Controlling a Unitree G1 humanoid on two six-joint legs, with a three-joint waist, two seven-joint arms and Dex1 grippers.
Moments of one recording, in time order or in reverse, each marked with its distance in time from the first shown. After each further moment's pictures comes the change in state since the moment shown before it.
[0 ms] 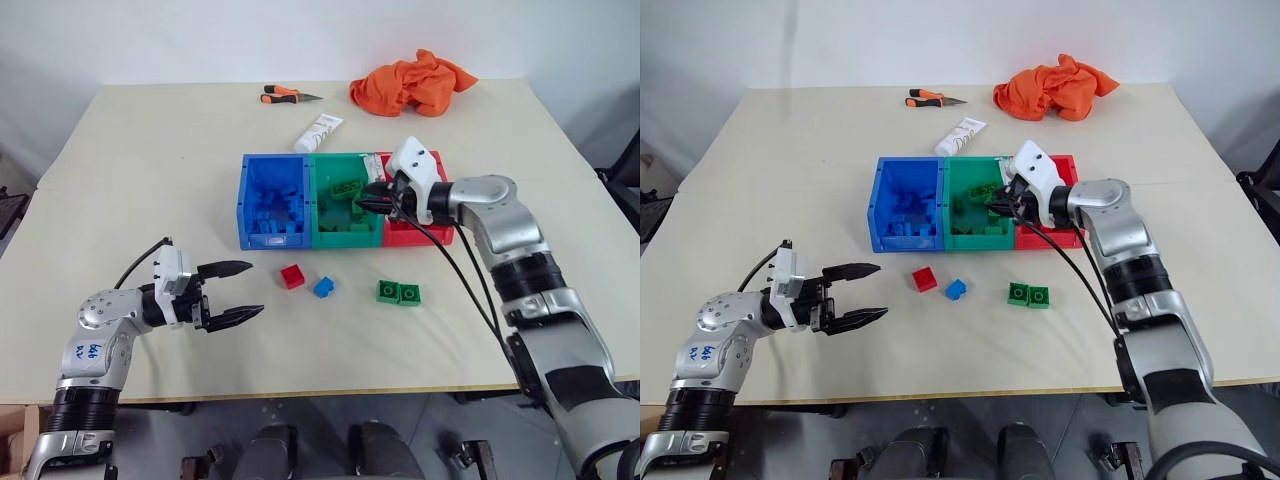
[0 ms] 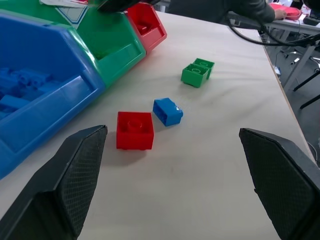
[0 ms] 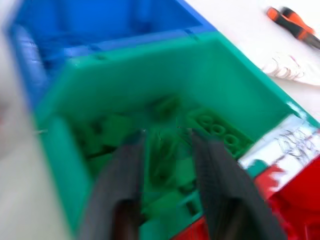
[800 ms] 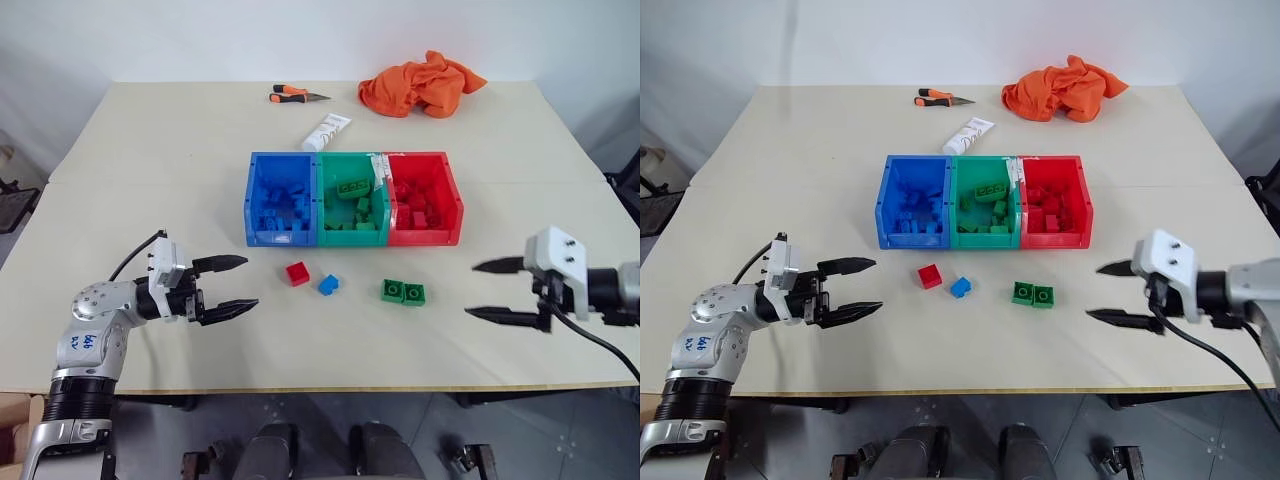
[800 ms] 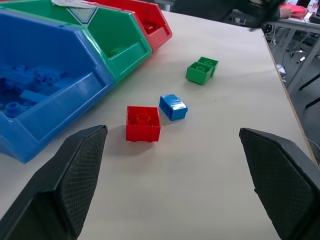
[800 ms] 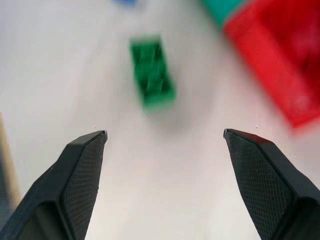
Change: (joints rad) left arm -0.059 0.036 0.007 0.090 0.002 0.000 -0.048; right arm 0.973 -0.634 -0.461 -0.906 0.307 0.279 0.355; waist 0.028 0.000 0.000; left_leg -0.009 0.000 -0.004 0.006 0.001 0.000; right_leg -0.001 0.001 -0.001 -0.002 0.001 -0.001
